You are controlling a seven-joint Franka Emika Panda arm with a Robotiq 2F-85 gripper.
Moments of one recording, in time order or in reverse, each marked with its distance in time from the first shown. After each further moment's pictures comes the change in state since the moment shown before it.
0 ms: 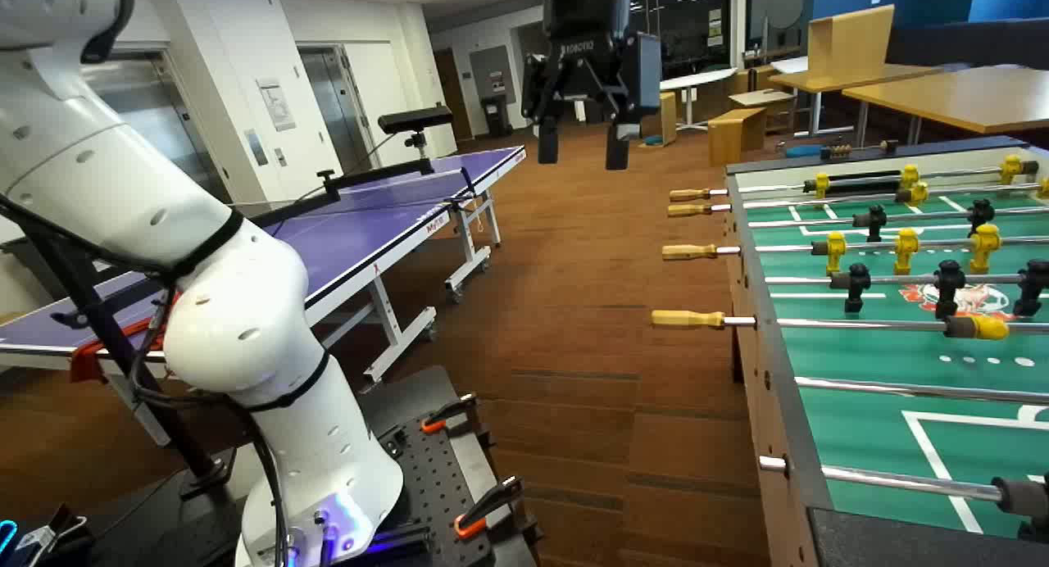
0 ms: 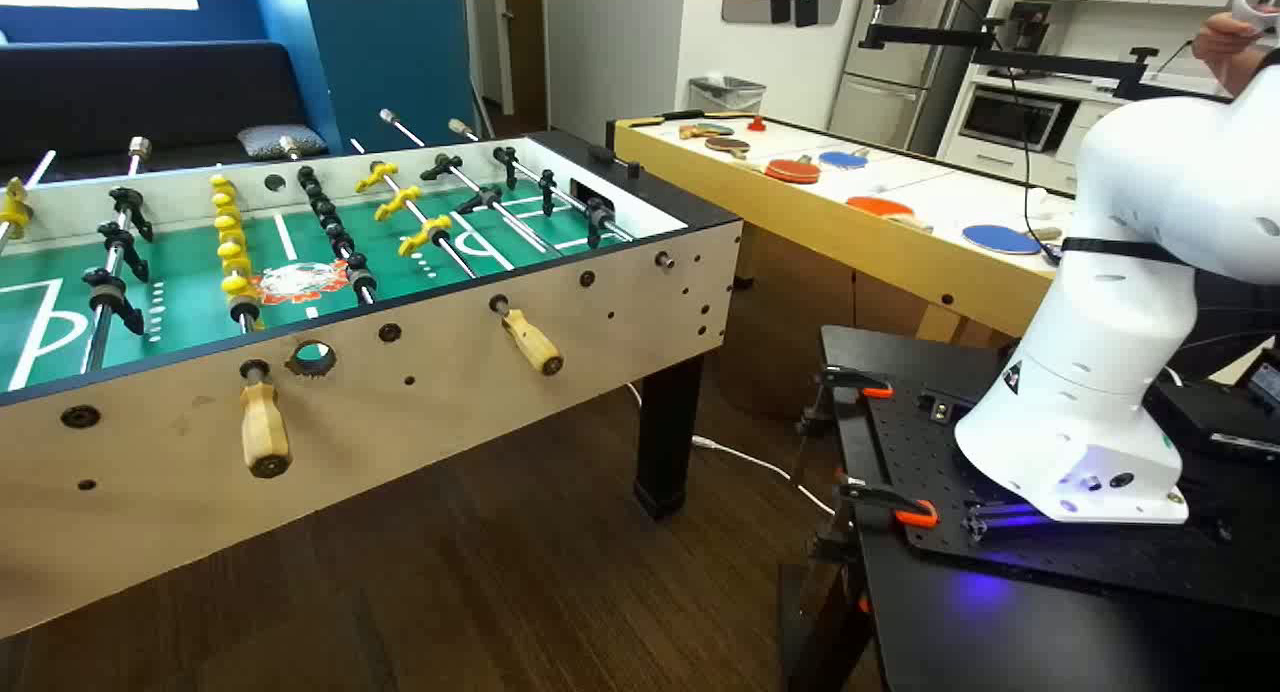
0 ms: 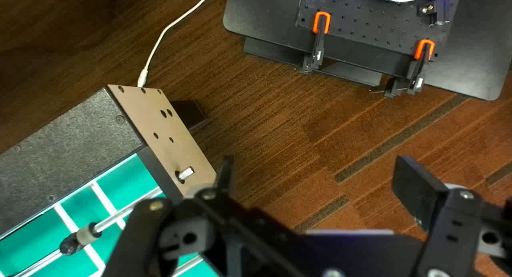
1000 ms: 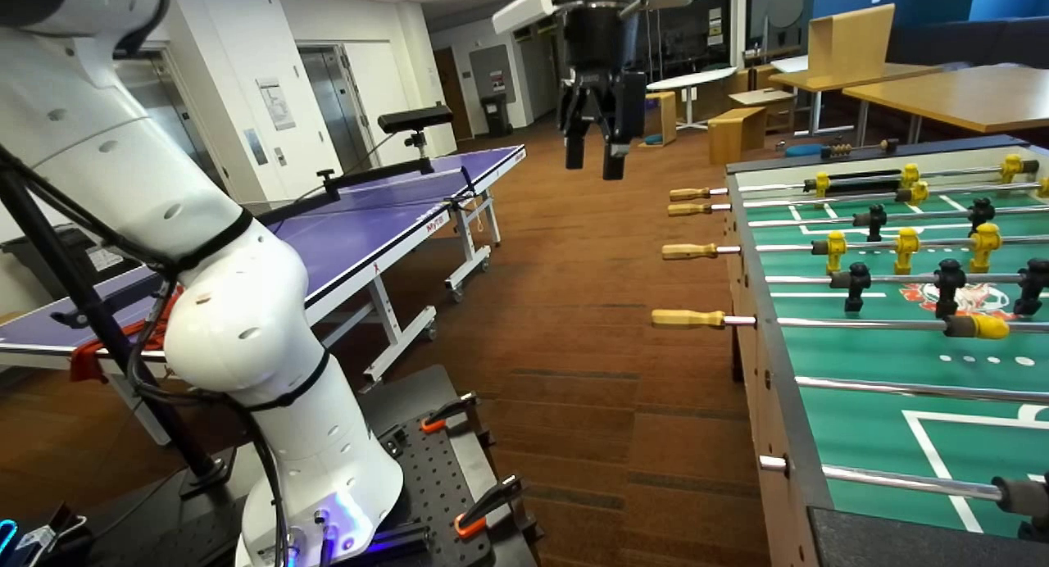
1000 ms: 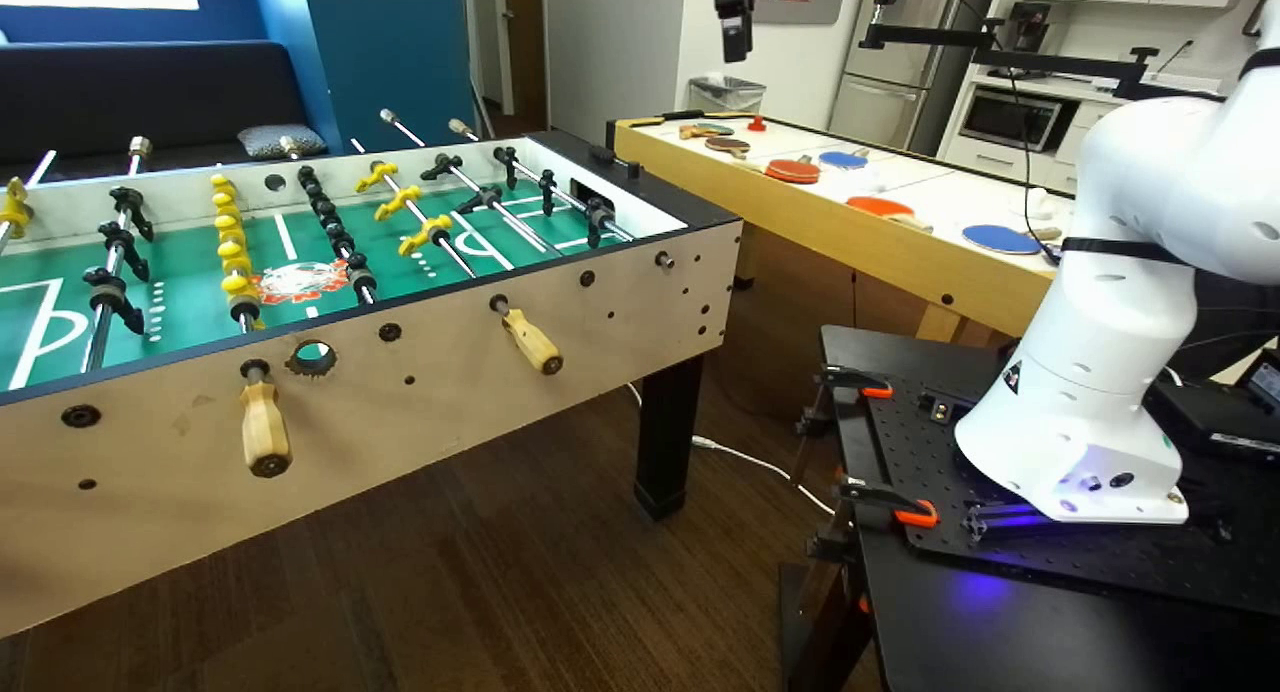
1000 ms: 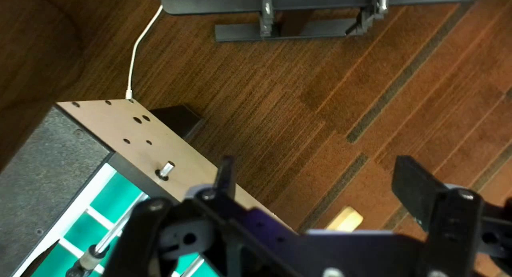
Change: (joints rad) arm 0.003 0.102 0.108 0.004 0.125 0.091 0.413
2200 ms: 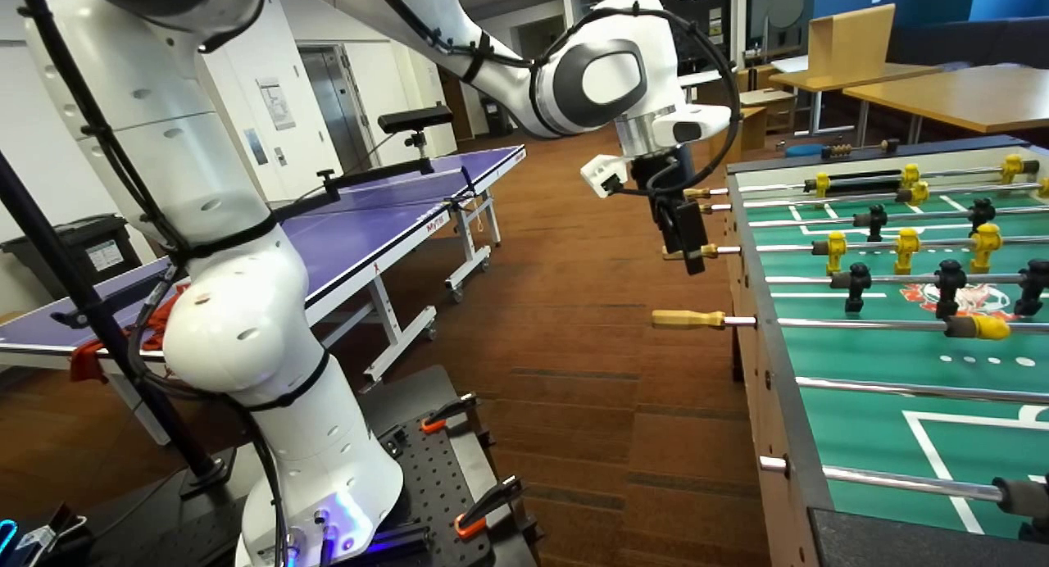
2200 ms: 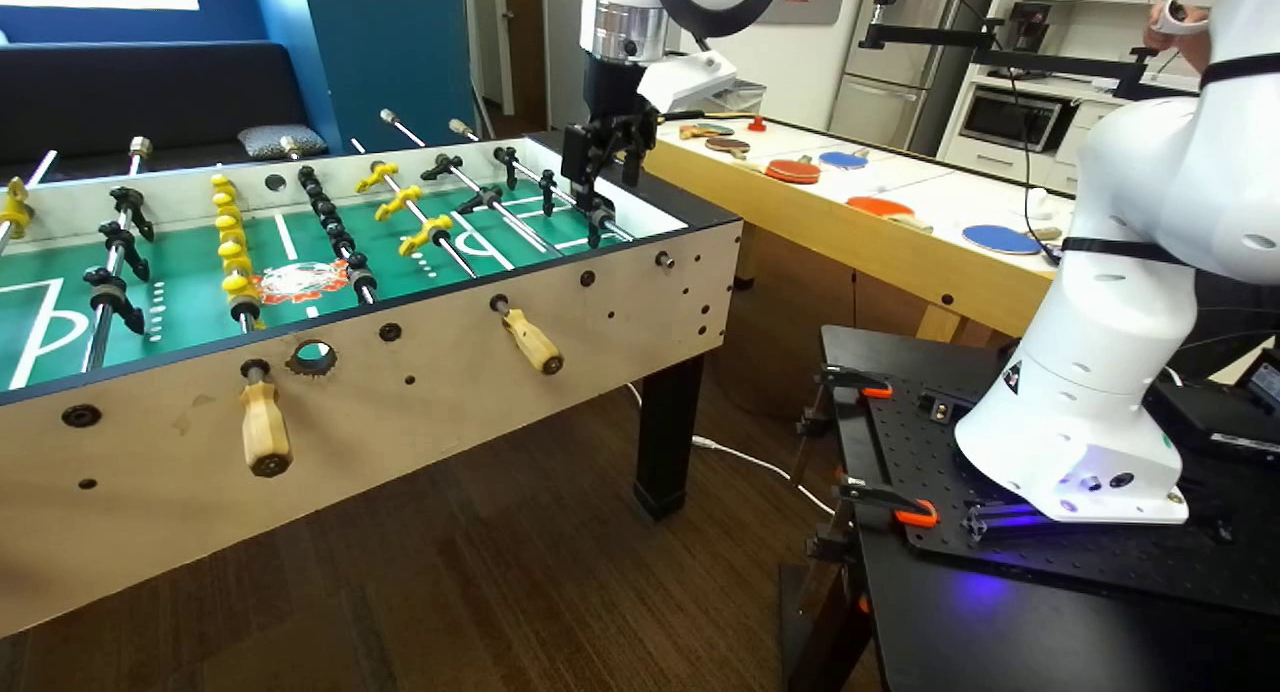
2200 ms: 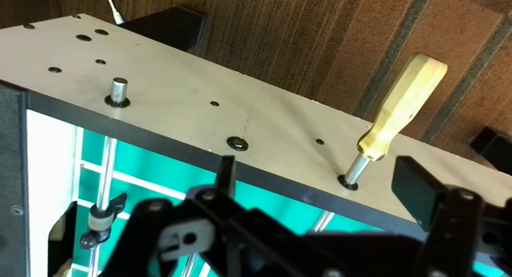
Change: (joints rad) arm -0.011 0.262 0.067 -0.217 -0.111 0.802 0.509
